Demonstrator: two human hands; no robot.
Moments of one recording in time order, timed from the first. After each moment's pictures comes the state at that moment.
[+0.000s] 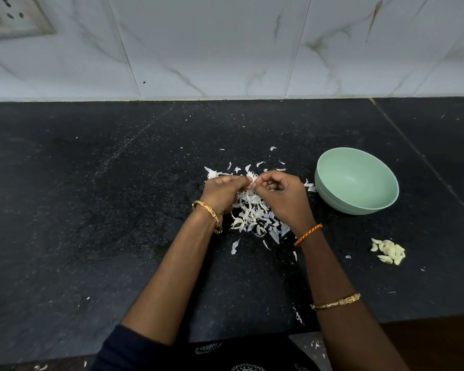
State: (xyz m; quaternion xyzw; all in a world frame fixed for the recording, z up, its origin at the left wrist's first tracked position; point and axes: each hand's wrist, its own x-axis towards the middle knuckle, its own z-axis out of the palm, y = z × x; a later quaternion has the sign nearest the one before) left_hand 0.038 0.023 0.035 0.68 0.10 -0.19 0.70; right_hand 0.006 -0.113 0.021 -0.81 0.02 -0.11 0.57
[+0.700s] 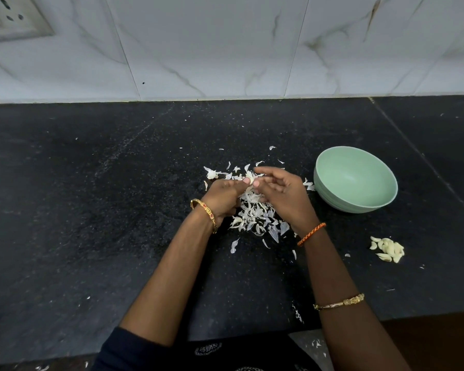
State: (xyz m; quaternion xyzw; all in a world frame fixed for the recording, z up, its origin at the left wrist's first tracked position) left_hand 0.039 0.024 0.028 0.70 0.07 -0.25 0.66; right_hand 0.003 -0.118 0.025 -0.78 0.06 -0.06 0.61
